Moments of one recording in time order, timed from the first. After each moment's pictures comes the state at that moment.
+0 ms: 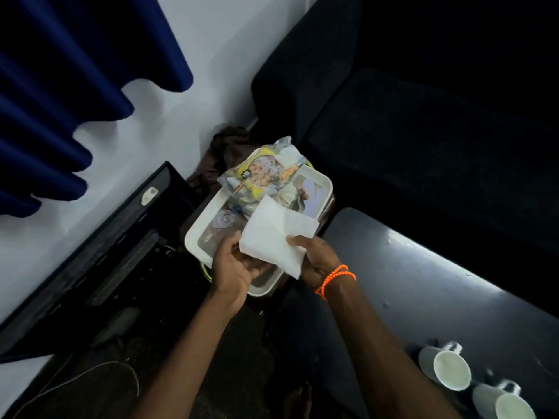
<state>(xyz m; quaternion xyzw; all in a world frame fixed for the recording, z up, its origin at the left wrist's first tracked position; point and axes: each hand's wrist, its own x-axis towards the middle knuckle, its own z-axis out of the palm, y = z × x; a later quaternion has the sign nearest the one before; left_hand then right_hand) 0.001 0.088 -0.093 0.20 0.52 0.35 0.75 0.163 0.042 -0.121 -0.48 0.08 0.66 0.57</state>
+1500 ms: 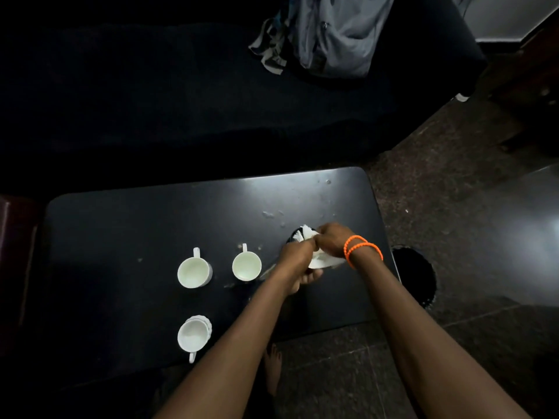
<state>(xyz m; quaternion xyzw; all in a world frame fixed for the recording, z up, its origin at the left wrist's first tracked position) 0.357 -0.437 -0.096 0.47 0.44 -0.29 0.71 0.437 -0.527 -0.084 -0.90 -0.02 0.43 0.12</state>
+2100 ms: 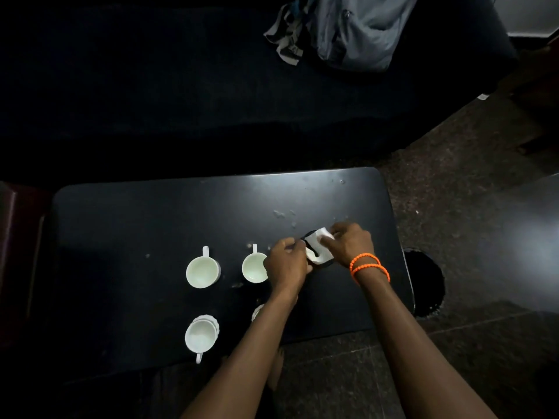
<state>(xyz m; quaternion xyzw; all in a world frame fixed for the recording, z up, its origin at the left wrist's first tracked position) 0.344 -0.415 -0.112 0.55 0.50 -0.09 0.67 0.428 -0.524 -0.107 -0.94 0.05 0.25 0.21</state>
